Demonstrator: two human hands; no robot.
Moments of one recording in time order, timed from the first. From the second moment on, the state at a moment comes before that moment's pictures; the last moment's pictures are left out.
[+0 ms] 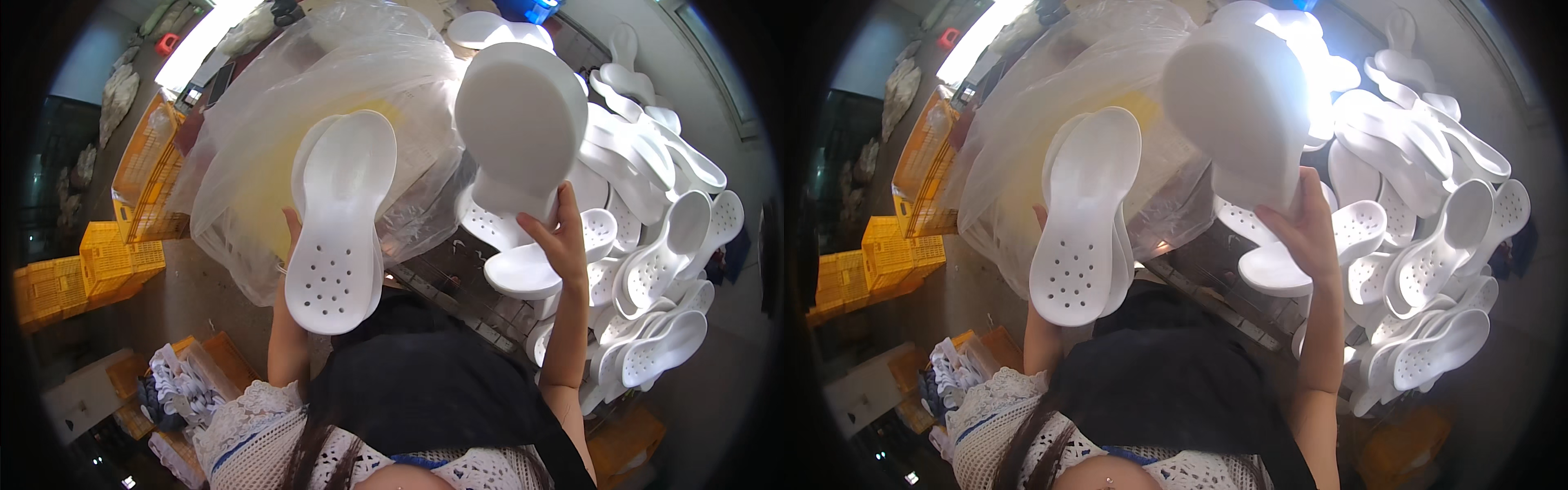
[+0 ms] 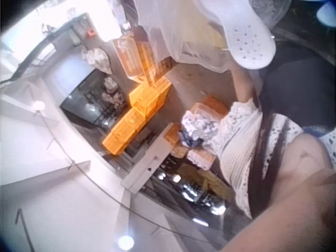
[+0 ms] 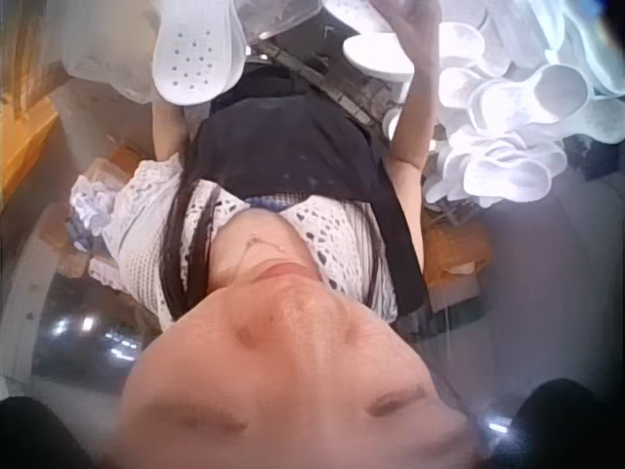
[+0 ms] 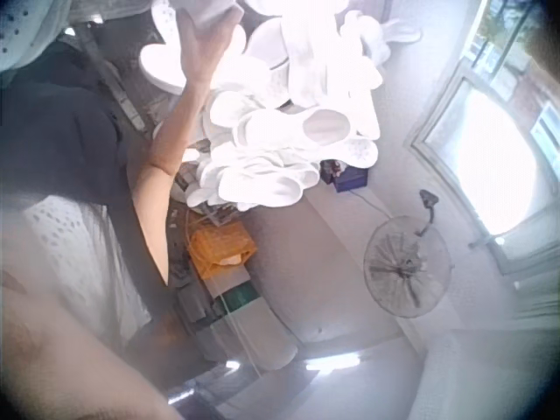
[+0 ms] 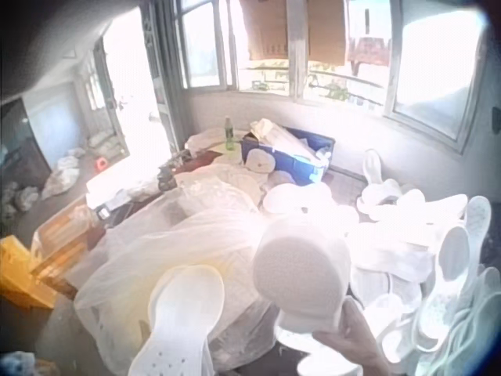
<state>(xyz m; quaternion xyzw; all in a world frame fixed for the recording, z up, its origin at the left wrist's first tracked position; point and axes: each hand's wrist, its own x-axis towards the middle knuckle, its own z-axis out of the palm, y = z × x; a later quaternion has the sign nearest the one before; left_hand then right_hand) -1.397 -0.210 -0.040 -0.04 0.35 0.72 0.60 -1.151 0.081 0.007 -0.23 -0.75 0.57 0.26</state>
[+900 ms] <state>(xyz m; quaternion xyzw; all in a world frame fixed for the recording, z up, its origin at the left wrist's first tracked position) -1.459 -0.180 -0.106 0.23 0.76 0.46 0.40 -1.419 0.006 -0.056 -0.28 -0.93 0.21 0.05</state>
